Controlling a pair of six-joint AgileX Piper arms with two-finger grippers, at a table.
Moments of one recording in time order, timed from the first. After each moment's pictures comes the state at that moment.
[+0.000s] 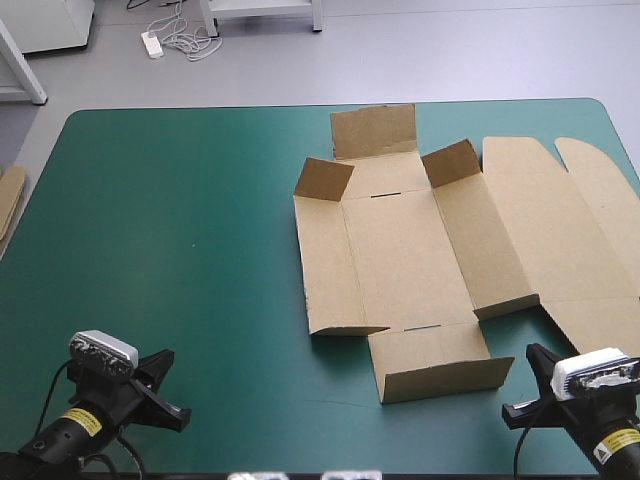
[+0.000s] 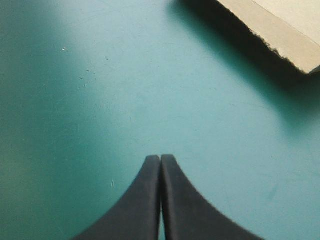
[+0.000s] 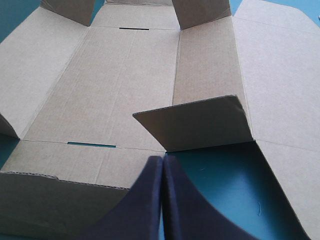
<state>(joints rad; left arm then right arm) -0.27 0.36 -0.36 -0.19 0.64 0.22 0.29 0.17 -0.36 -0.03 0.63 0.07</state>
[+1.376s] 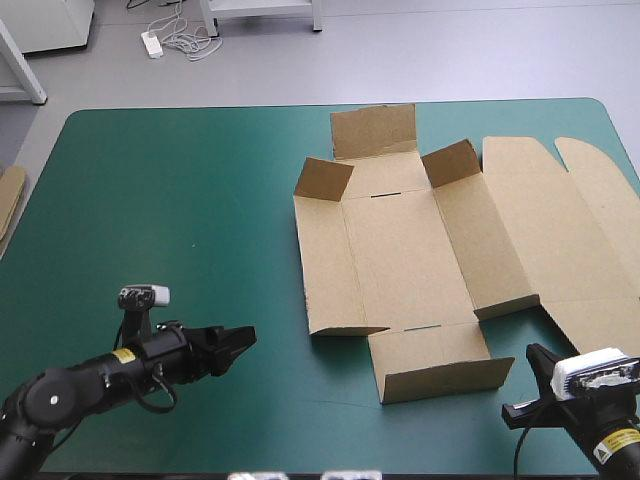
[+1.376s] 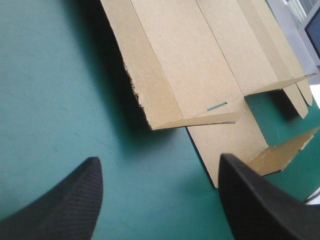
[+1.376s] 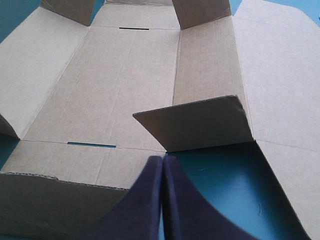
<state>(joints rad) -0.27 0.75 -0.54 -0.85 0.68 0.27 0.29 0.17 -0.36 -0.03 0.63 0.07</state>
